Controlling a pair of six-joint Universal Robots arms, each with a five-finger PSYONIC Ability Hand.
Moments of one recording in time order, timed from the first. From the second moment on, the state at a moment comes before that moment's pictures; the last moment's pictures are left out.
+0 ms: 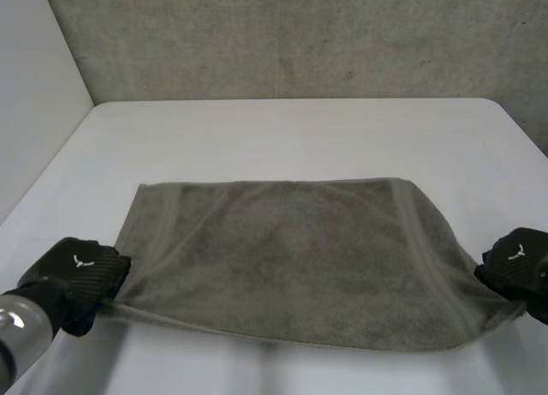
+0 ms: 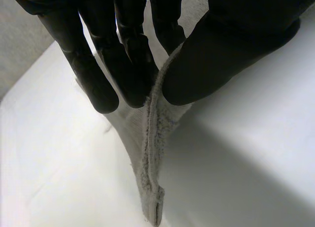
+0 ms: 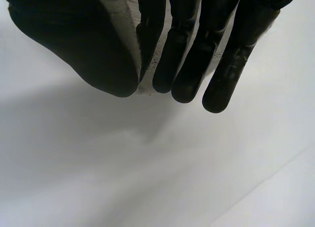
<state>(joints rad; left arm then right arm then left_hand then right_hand) 4.52 -1.40 -2.04 2.88 -1.48 3.78 1.46 -1.50 1.79 0.61 1.24 1.86 1.20 1.22 1.22 1.22 1.04 0.98 1.18 1.19 1.20 0.98</state>
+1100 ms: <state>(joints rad) 4.40 -2.60 -0.82 3.25 -1.53 3.86 1.78 -0.73 1.07 -0.11 1.62 2.27 0.29 0.28 0.28 0.29 0.13 0.22 0.24 0.23 0.24 0.08</state>
